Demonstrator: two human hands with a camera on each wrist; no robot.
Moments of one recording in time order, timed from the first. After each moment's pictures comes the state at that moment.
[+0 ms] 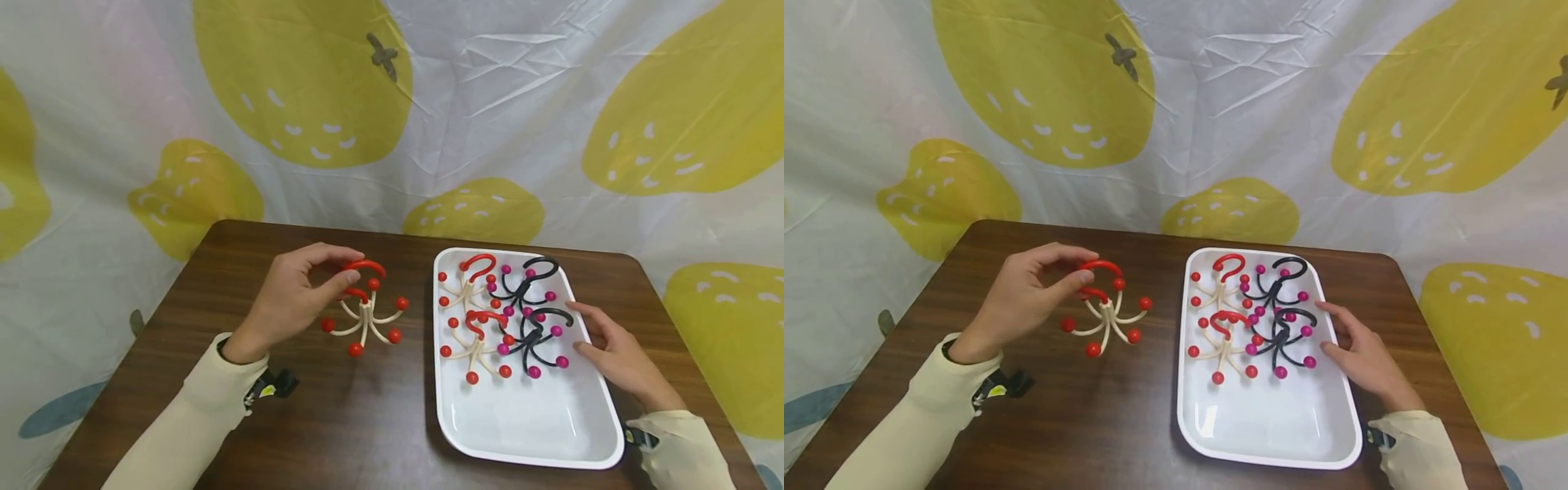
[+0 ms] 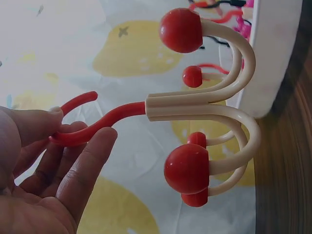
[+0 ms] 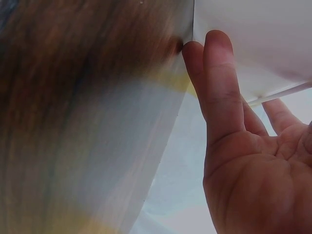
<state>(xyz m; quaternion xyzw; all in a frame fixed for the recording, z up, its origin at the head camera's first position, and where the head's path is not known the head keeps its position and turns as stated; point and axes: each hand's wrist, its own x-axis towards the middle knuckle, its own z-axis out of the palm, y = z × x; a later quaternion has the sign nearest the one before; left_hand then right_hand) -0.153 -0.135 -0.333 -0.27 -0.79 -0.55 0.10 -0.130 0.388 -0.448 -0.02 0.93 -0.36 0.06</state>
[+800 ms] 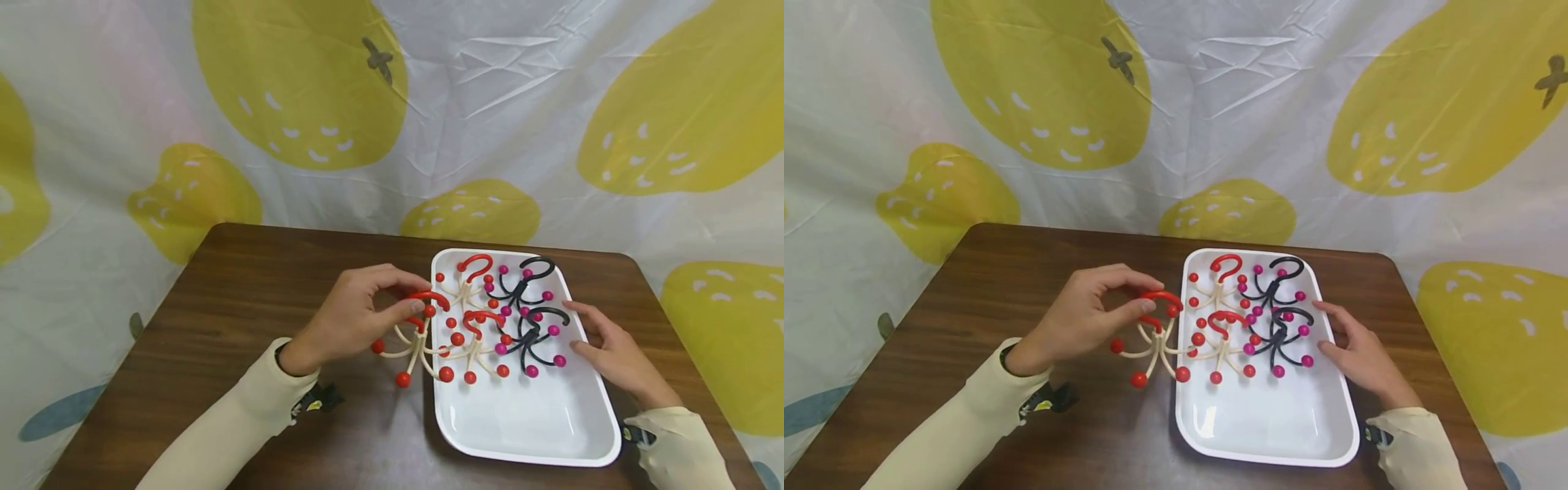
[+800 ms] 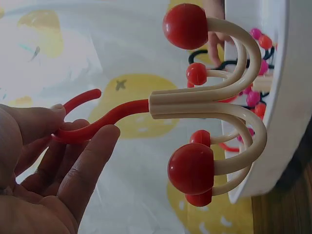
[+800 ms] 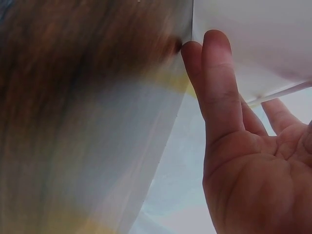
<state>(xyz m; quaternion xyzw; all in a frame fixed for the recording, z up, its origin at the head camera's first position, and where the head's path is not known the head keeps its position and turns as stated) -0.141 -0.066 -0.336 -0.38 -0.77 -0.51 0.09 -0.130 0.387 -0.447 -0.02 0.93 -0.37 0.06</state>
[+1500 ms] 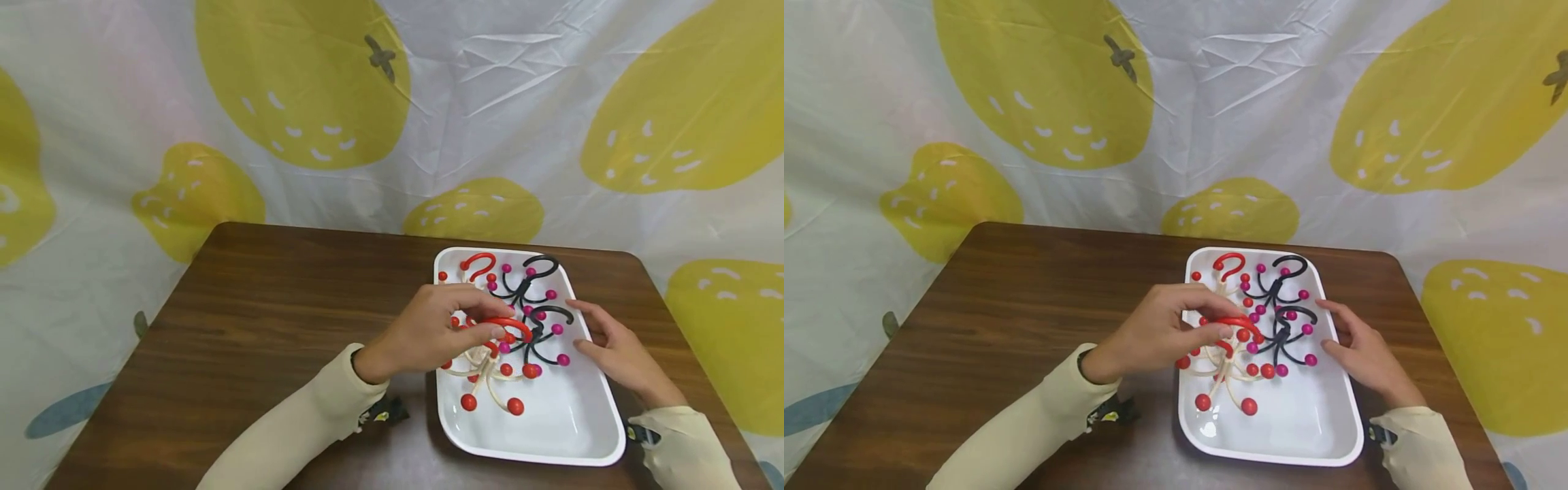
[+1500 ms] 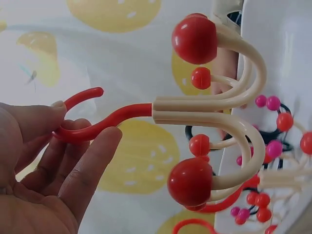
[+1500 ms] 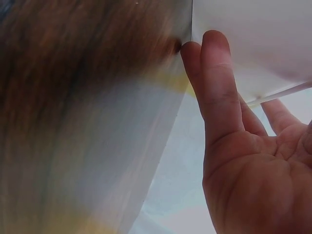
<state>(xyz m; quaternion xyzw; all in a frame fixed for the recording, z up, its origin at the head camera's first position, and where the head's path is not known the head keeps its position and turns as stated) -0.133 0.012 -0.340 -0.46 -0.72 -0.51 0.06 -0.130 0.386 -0.446 -0.03 0.93 -0.37 0.06</state>
